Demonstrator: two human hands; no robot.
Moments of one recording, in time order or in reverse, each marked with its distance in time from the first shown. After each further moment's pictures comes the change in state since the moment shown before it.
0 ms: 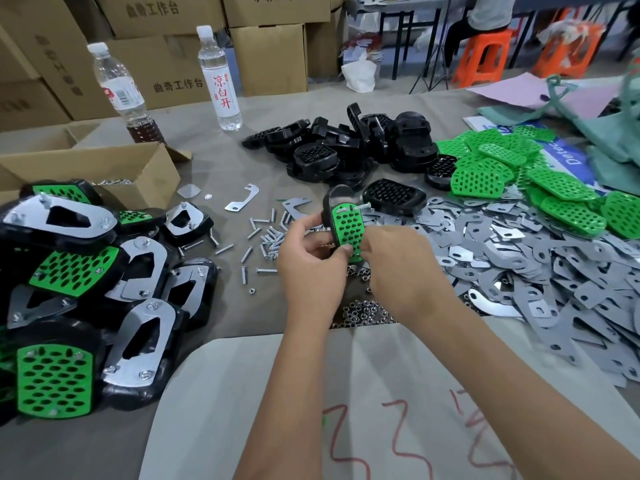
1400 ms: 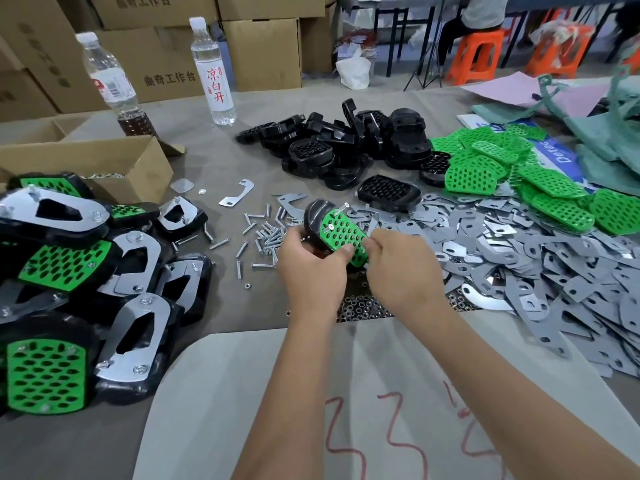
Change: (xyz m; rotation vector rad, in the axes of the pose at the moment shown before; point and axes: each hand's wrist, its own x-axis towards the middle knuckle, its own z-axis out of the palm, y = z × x) left_hand -0.002 -0.004 0.007 -0.001 0.099 -0.169; right_hand 0.004 0.021 0.030 0.160 0.052 0.202
